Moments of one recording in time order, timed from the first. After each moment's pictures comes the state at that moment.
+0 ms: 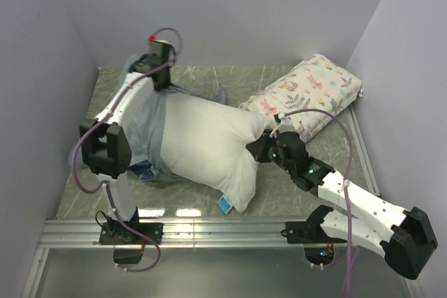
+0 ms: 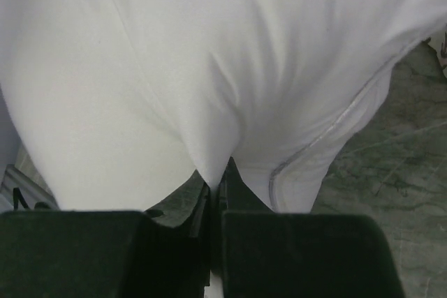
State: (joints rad) left arm -0.33 1.90 1.79 -0.69 -0.35 -0.23; right arm 0.71 0.96 0.56 -0.03 0.11 0.67
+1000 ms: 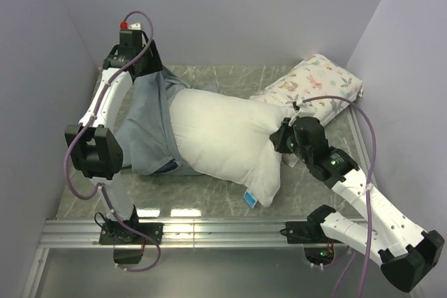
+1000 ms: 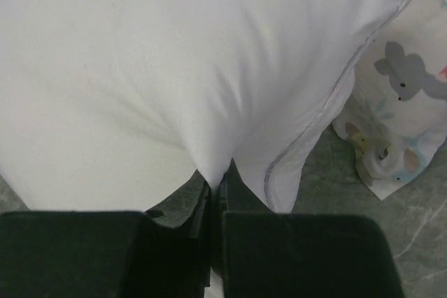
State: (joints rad) left arm -0.08 1.86 1.86 -0.62 -0.07 -0.35; right arm 0.57 0.86 0.85 -0.50 0.18 0.52
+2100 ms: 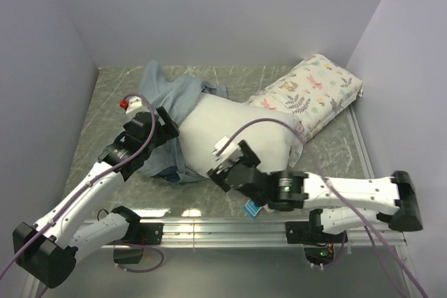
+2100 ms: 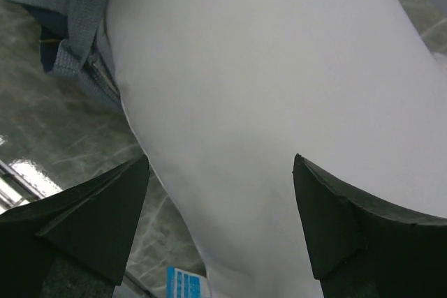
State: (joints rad) left arm -0.50 0.94 0.82 -0.45 -0.41 -0.75; right arm 1.37 1.11 0.94 -0.40 0.72 0.15
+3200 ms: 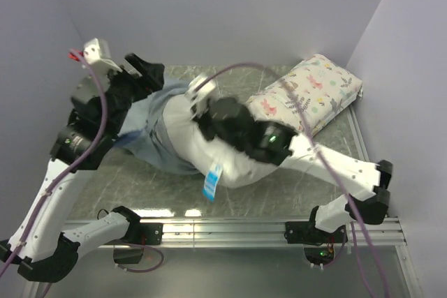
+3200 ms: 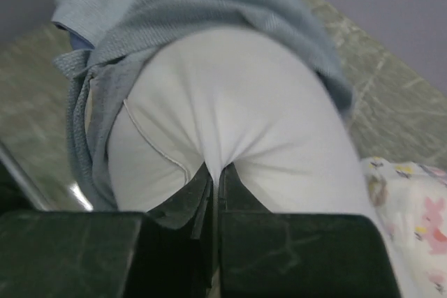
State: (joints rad) left arm -0.50 1.00 1.43 -0.50 -0.37 -0.59; right arm 1.19 1.48 1.58 -0.47 0.44 0.02
